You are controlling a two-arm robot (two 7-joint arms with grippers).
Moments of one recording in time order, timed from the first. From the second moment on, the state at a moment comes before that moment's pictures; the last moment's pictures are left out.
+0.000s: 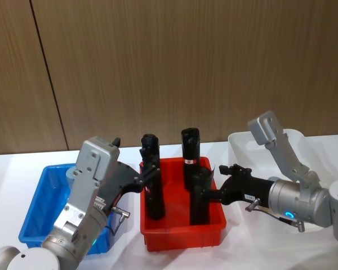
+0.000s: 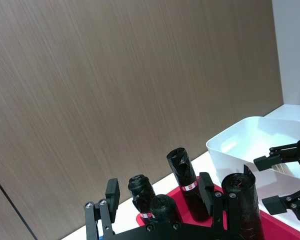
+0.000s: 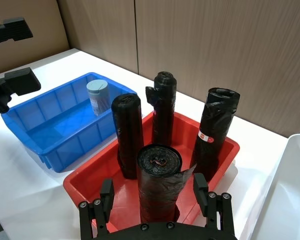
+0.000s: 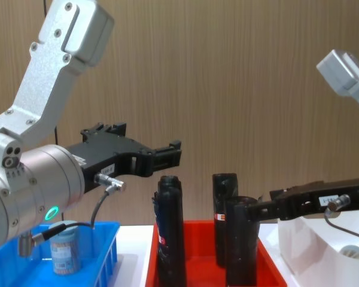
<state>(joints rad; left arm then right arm) -0.24 0.38 0.45 -1.63 -0.20 0.01 -0.01 0.38 0.26 -0.28 -1.41 0.15 0.44 0.58</state>
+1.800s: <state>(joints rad) -0.24 0.38 0.45 -1.63 -0.20 0.01 -0.01 0.50 0.17 -0.34 -1.18 0.11 0.35 0.53</state>
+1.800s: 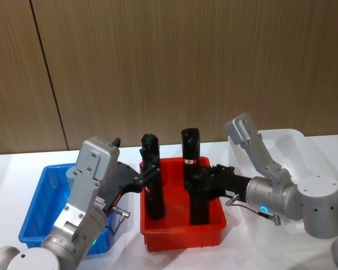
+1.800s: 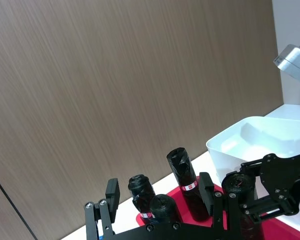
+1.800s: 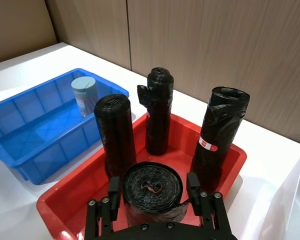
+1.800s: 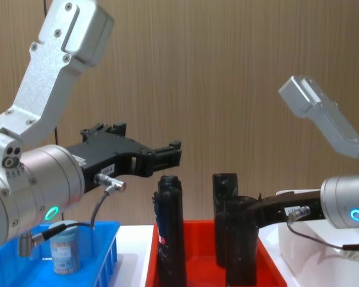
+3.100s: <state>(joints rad) -0.24 0.38 0.45 -1.63 -0.20 0.01 -0.01 0.51 0.21 -0.30 -1.31 0.16 0.32 0.47</state>
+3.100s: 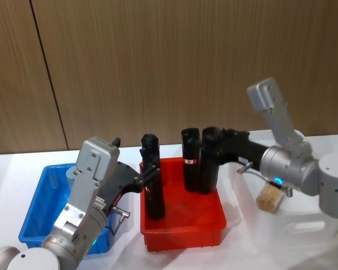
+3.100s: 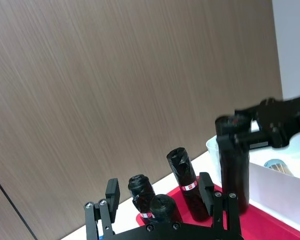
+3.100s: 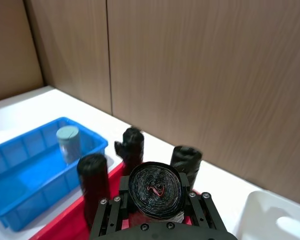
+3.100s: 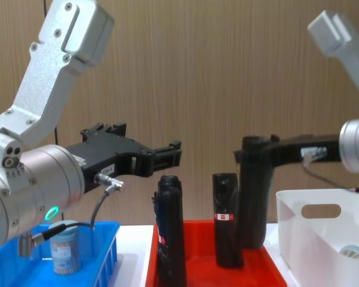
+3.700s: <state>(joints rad) -0.24 0.38 0.45 -1.63 -0.20 0.01 -0.01 0.52 0.27 -0.22 -1.39 0.19 0.29 0.41</state>
